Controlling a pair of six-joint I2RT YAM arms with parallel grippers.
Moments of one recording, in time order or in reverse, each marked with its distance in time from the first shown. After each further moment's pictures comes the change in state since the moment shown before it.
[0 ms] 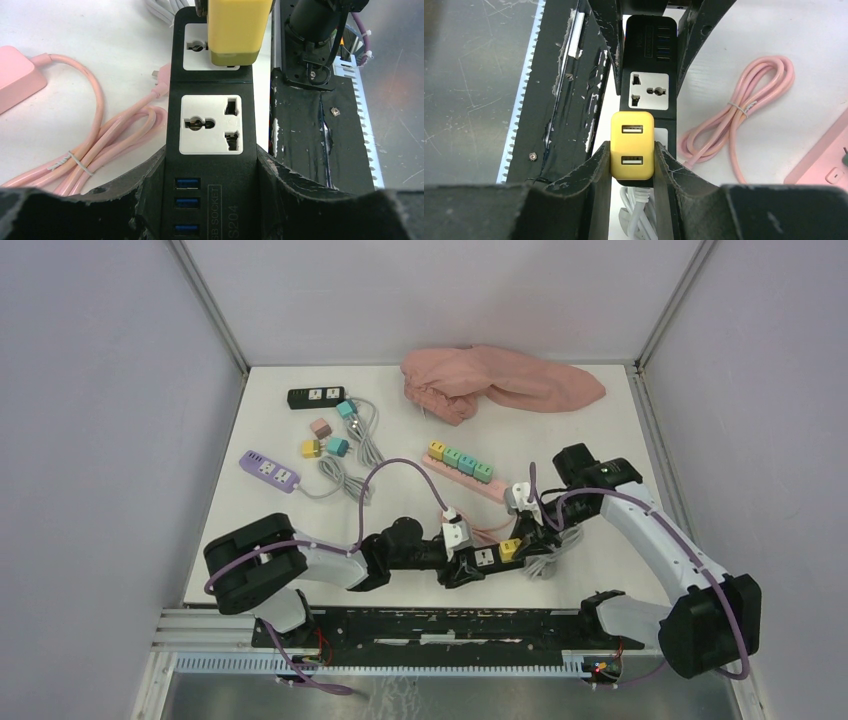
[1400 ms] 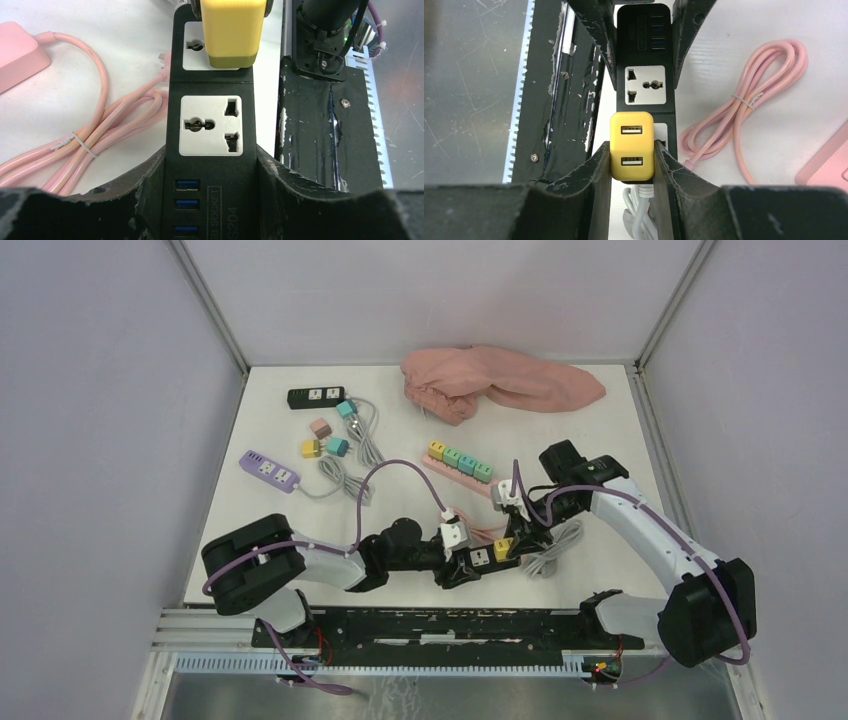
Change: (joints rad) left arm 0.005 -0.011 -0.016 -0.035 -0.024 0.000; right arm 0.068 0.071 0.024 0.095 0.078 0.183
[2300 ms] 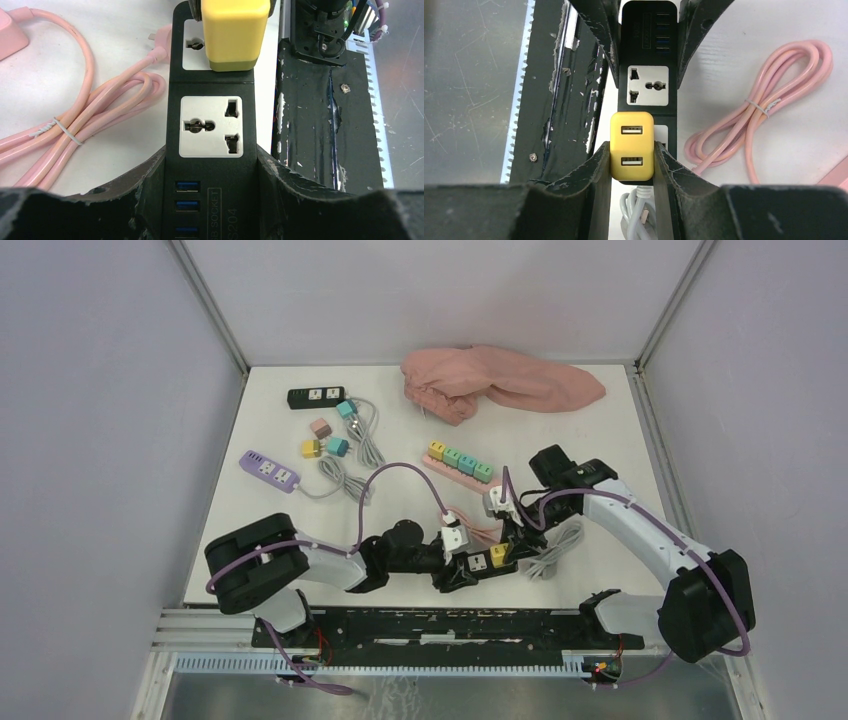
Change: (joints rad) left arm -0.005 0.015 -0.007 -0.032 0.018 0.000; right arm 0.061 0.014 -0.046 0.046 0.005 -0.026
